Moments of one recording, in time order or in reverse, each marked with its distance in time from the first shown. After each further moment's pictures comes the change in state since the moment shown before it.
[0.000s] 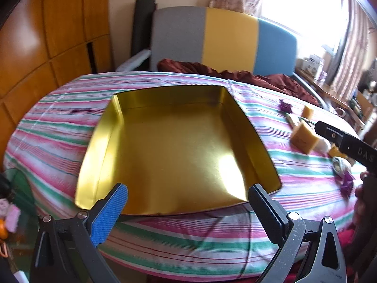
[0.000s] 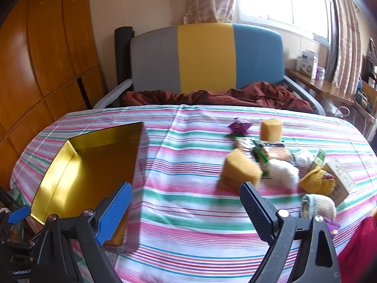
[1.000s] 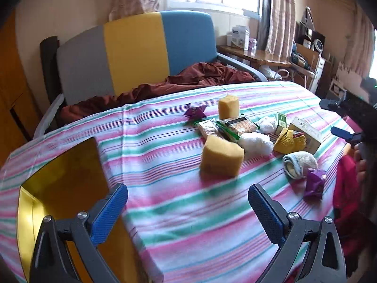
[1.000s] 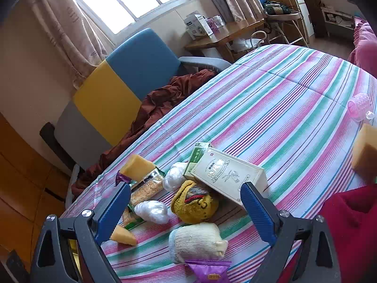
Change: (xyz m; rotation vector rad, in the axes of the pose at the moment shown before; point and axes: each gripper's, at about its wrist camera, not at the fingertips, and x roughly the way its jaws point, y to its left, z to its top) left arm 0.069 -0.187 0.076 0.365 -0.002 -0.214; right arm -0.021 -0.292 -0.005 0.690 -0.074 -0.046
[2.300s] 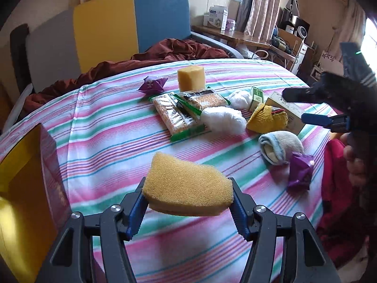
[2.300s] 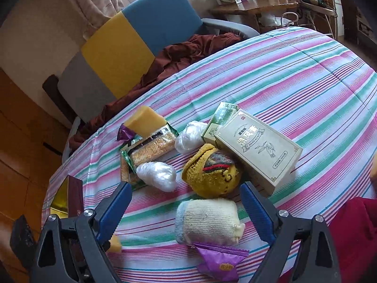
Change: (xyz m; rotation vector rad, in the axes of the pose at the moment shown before) left arm 0.035 -0.041 -0.016 -0.003 0.094 -0.136; right arm 0.042 0.030 -0.017 -0.168 0.268 -0.013
